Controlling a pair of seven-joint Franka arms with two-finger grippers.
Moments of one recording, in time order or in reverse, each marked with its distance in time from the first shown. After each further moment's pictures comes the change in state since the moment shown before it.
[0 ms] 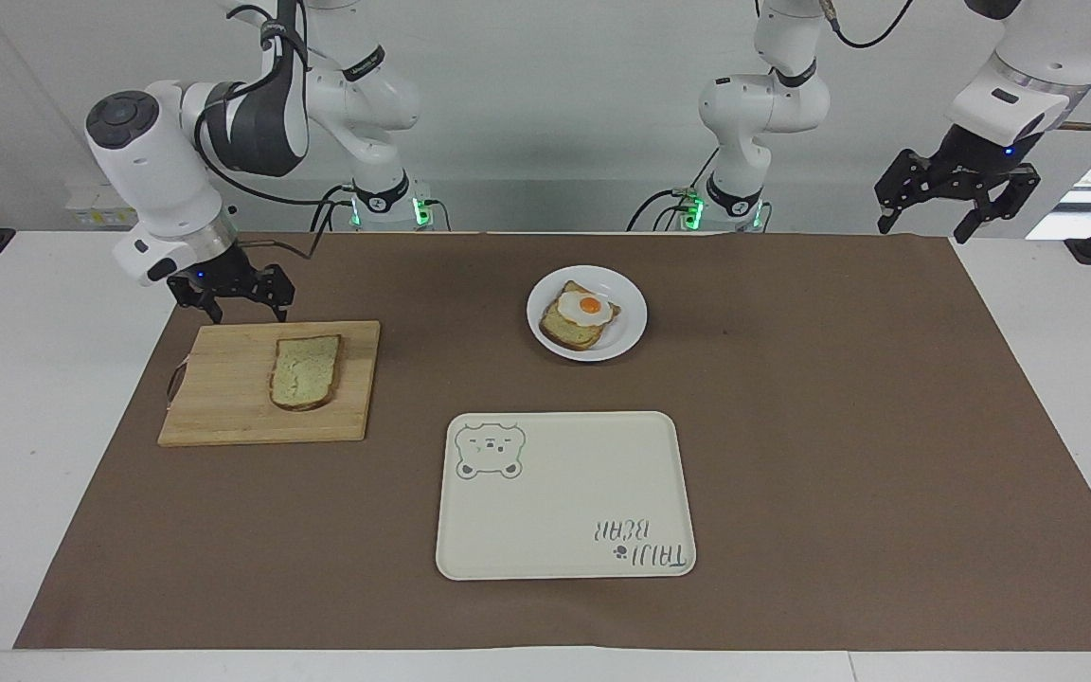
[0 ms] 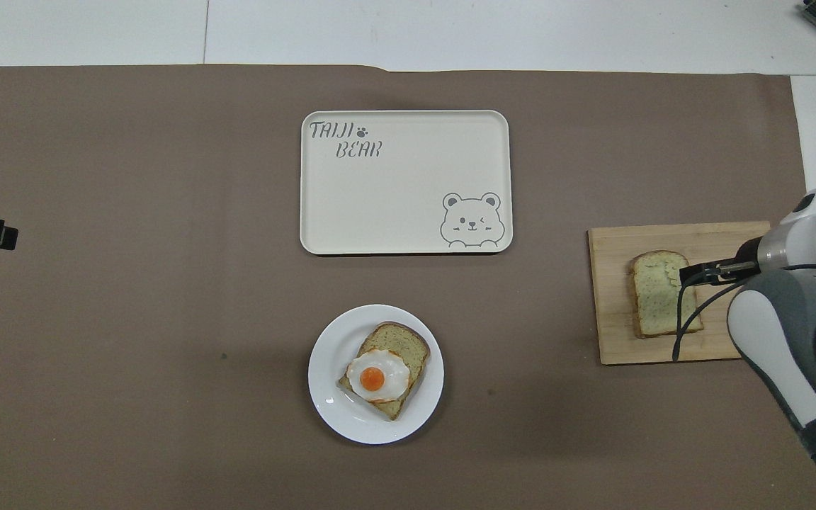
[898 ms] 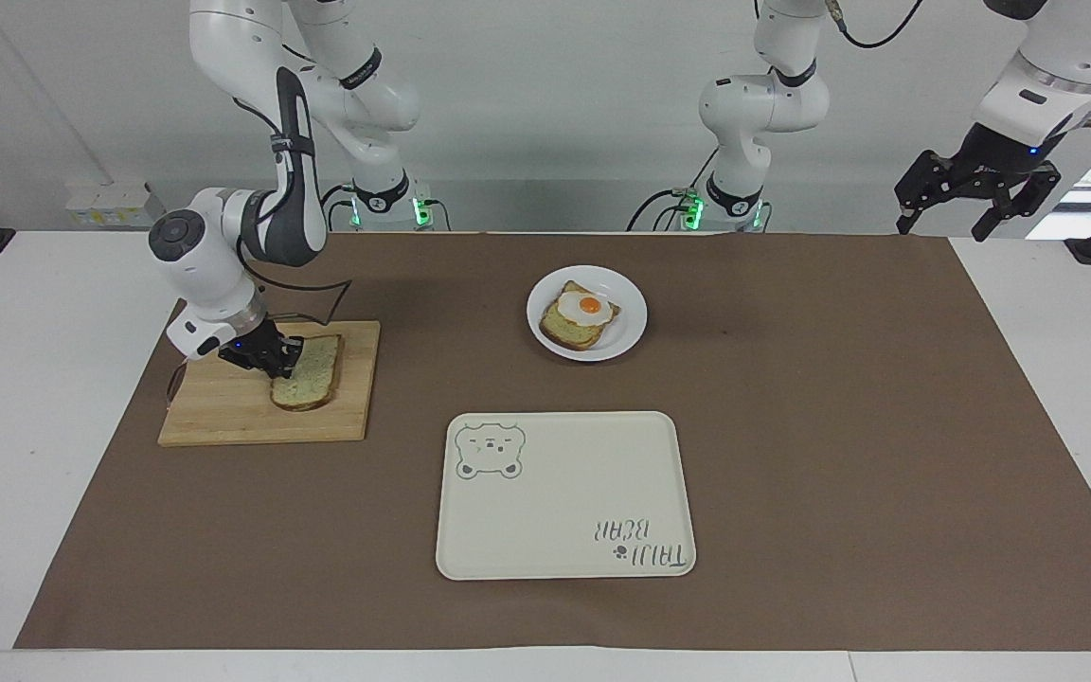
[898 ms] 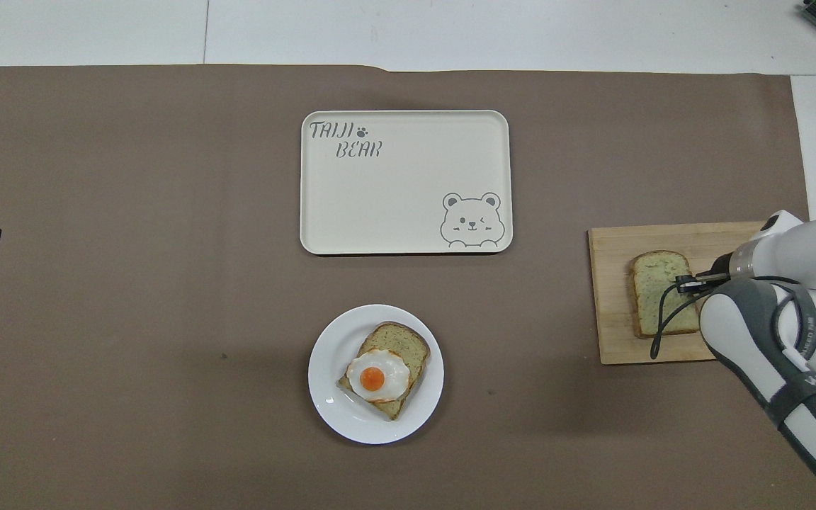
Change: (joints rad) left arm 0.028 0.000 0.003 0.000 0.000 -0.001 0.000; right arm -0.028 0.095 -0.001 -0.063 0.000 0.129 -0.010
